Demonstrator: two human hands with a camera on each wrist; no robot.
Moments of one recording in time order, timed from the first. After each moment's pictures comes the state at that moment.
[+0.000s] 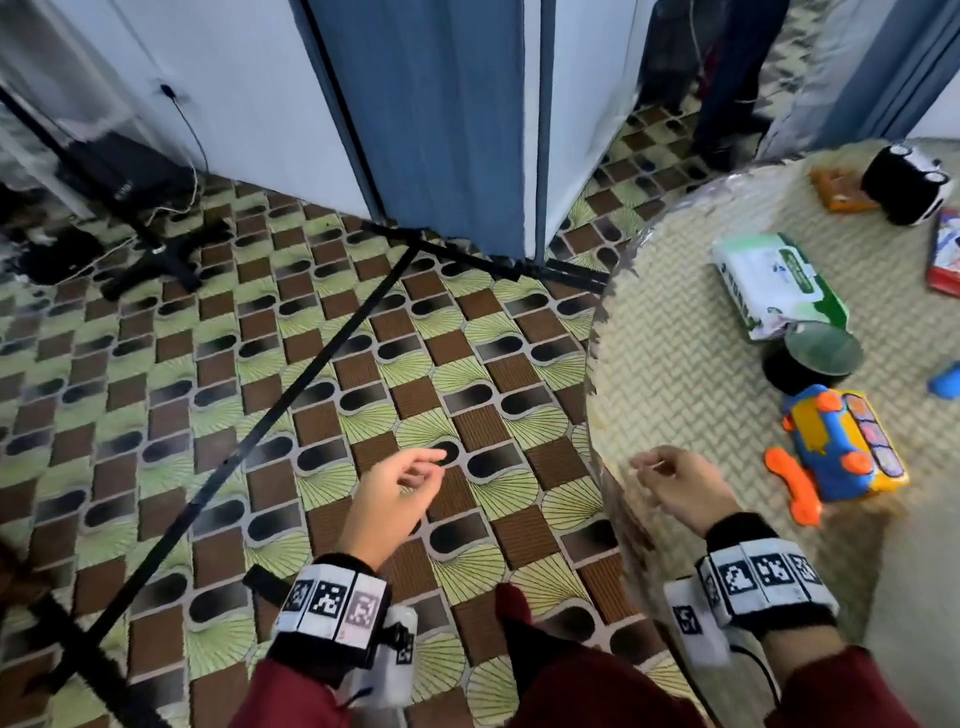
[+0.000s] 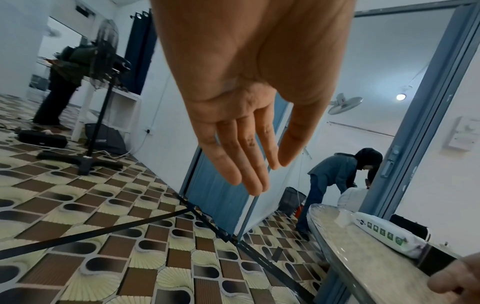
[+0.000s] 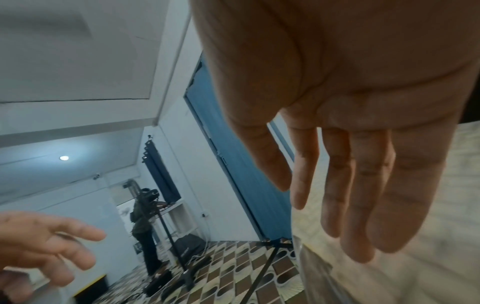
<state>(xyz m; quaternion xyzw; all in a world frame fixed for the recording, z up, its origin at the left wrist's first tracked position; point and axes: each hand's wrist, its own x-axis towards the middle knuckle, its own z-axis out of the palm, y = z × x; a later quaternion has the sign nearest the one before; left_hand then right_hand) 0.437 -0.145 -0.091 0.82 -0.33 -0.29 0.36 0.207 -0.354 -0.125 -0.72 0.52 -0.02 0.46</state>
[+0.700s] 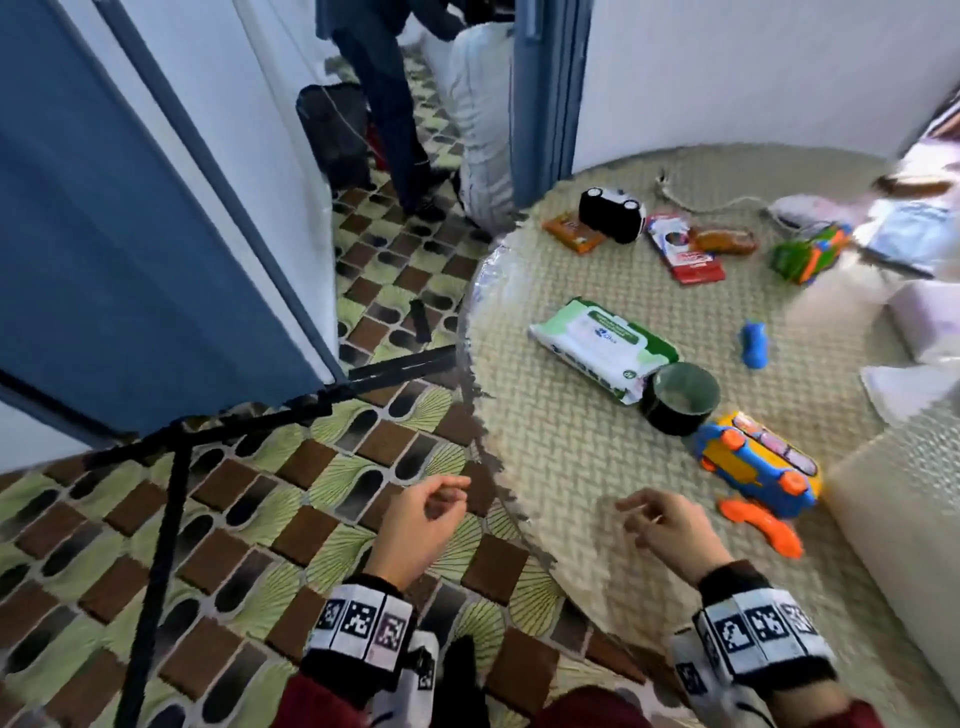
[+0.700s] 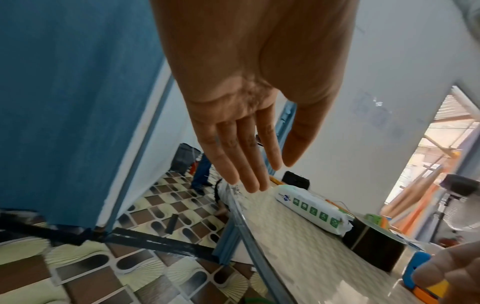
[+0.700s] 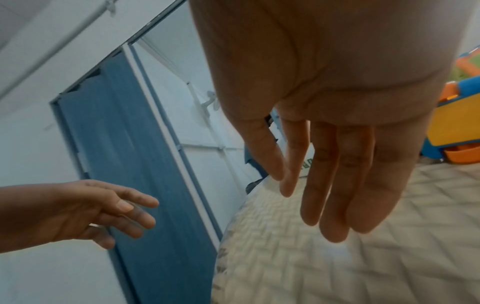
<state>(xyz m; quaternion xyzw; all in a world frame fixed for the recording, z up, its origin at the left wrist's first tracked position) 0.542 -0.451 -0.094 0.63 -0.59 -0.45 0.24 0.260 -0.434 -0.132 -0.52 0.74 -0.18 0.40</state>
